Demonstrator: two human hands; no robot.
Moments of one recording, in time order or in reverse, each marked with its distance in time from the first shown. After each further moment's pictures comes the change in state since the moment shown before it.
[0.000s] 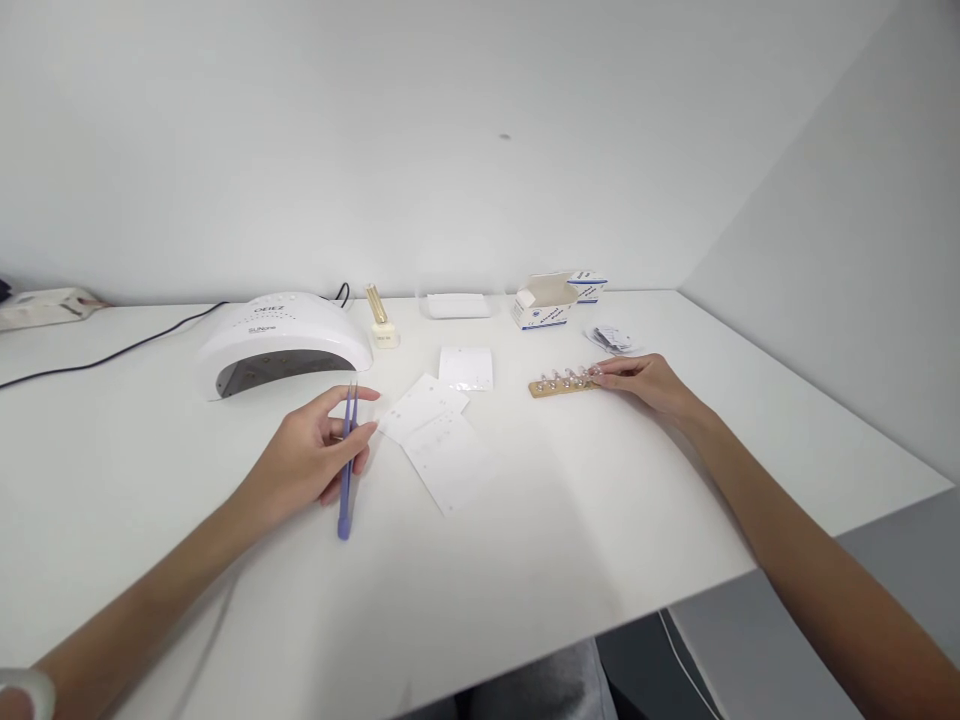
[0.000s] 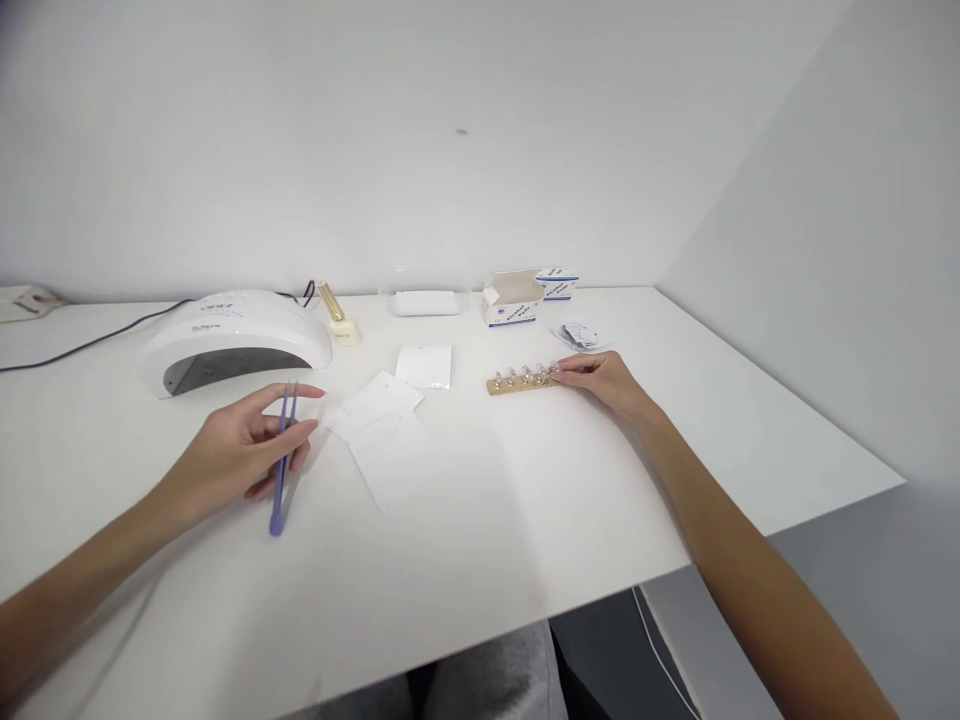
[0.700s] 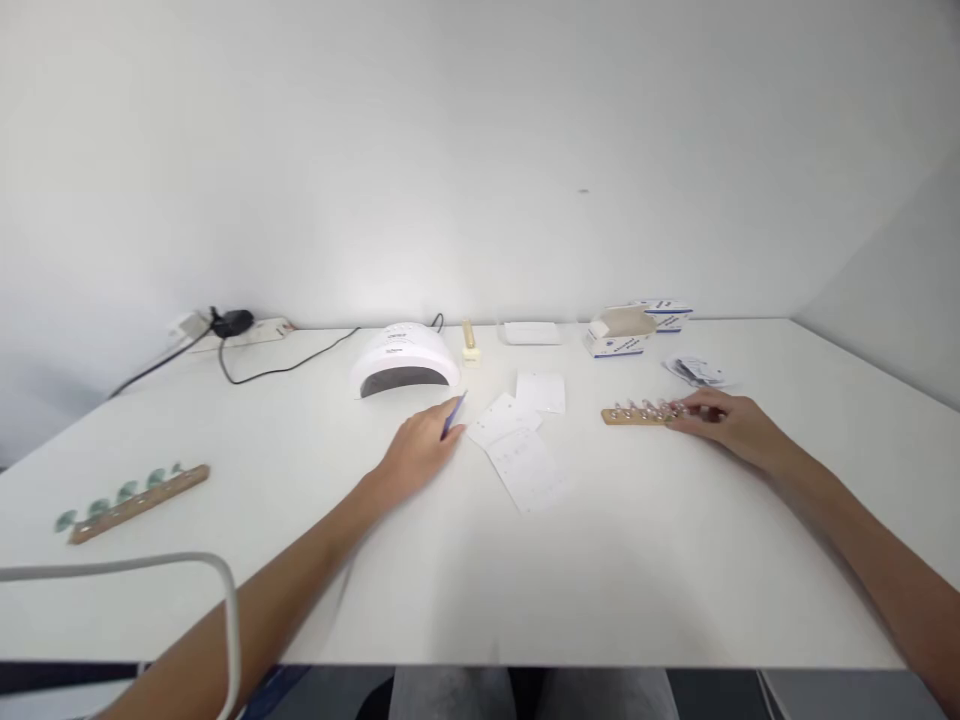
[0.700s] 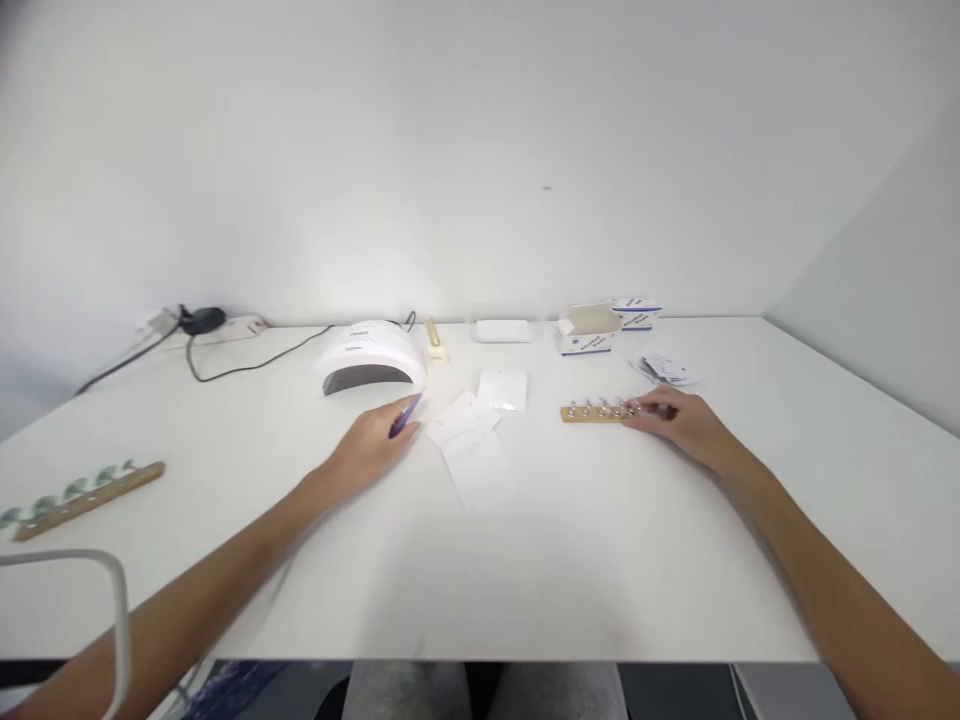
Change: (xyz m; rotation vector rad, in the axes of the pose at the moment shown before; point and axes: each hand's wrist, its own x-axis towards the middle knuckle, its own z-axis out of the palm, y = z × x) left_hand 0.017 -0.025 -0.005 0.589 0.182 0.271; right_hand -0.007 -0.007 0.004 -0.237 -0.037 -0.107
